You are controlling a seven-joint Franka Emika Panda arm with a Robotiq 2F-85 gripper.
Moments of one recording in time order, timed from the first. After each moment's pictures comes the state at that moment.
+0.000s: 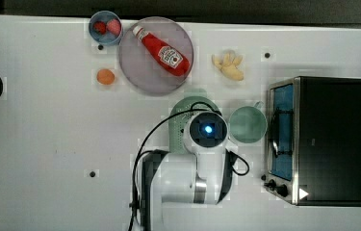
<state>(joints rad) -0.05 0.10 -0.03 -2.45 -0.03 0.80 0.46</state>
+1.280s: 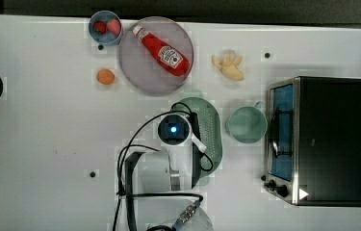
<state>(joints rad) 0.02 0.38 0.03 -2.43 -0.06 1.11 0.75</state>
